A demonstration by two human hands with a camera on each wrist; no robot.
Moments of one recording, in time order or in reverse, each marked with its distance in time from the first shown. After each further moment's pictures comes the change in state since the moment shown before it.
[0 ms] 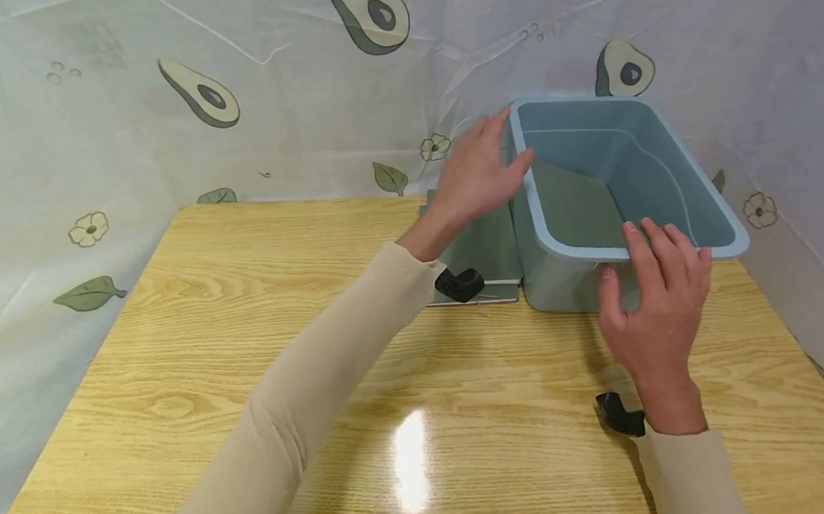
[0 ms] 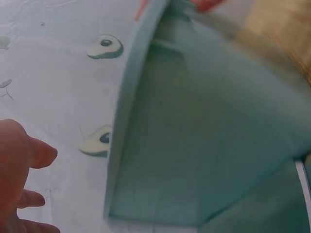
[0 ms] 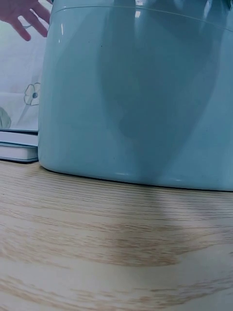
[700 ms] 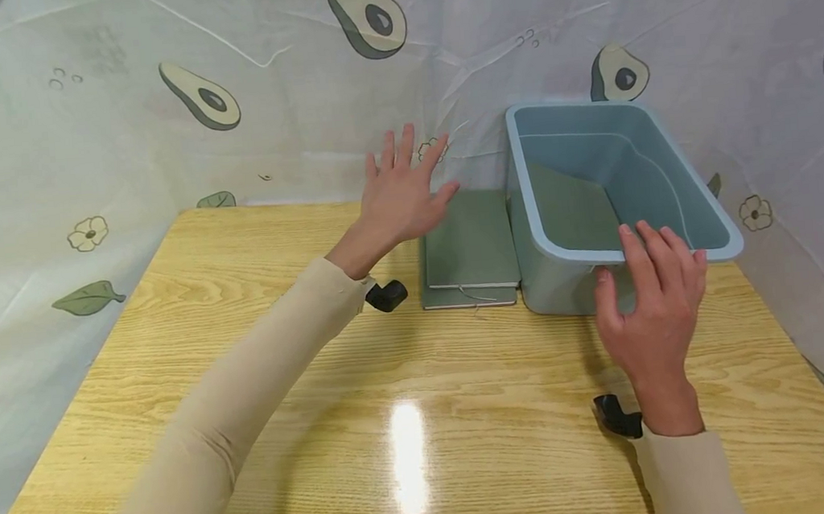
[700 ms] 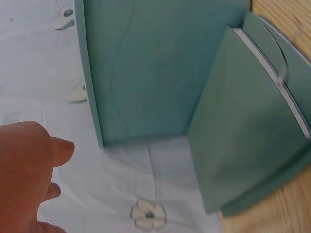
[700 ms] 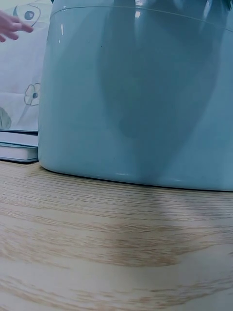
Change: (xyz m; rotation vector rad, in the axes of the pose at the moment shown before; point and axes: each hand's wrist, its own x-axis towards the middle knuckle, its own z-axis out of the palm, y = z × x) left_hand -0.018 -0.074 -0.021 0.422 0.008 -0.012; right_hand -0.004 0.008 -0.003 -0.014 -0.033 0.006
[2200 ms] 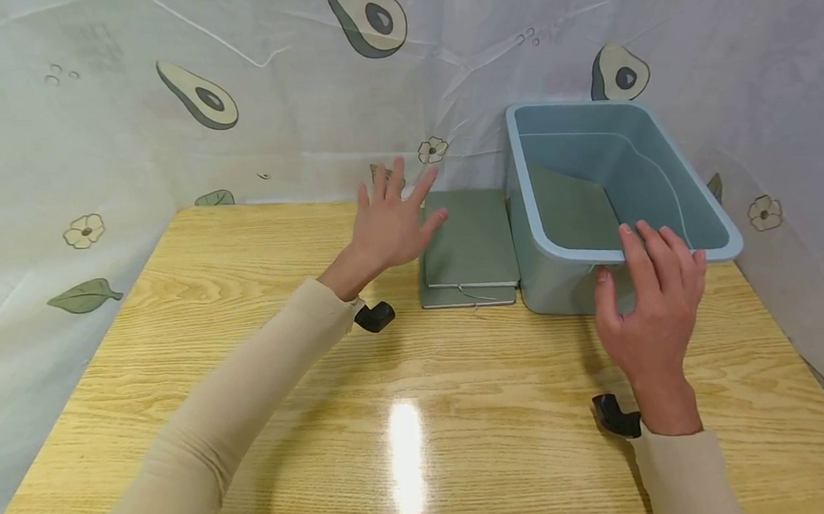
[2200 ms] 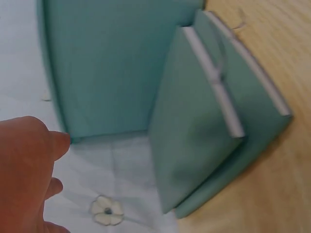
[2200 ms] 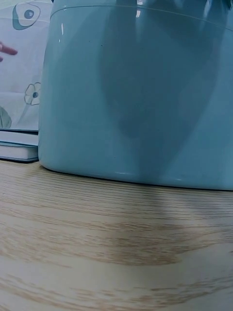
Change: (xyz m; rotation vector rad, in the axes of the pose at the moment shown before) left_hand -0.017 -0.022 0.031 0.022 -0.076 0.013; right_hand 0.003 -0.006 0.001 0.000 0.010 0.006
